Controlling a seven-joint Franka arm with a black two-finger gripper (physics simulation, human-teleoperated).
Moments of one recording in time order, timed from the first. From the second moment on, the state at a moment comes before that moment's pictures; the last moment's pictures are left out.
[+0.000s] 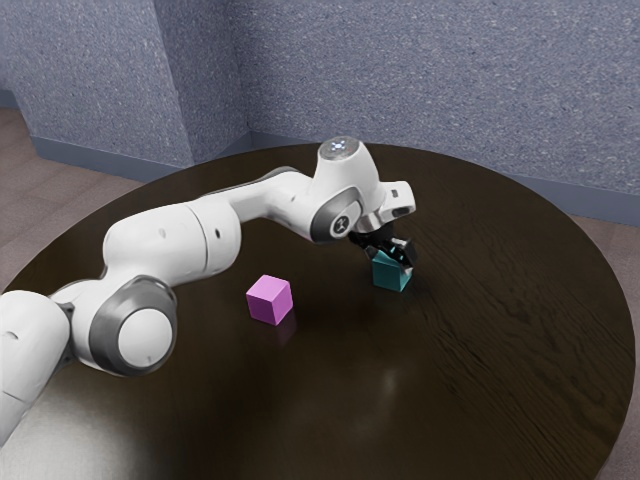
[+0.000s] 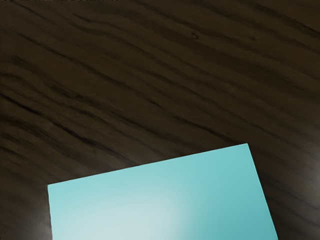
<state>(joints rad) -0.06 1.18 -0.34 -0.76 0.34 2.23 -0.09</state>
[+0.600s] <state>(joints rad) -0.05 1.19 -0.35 -0.76 0.33 2.24 -0.08</state>
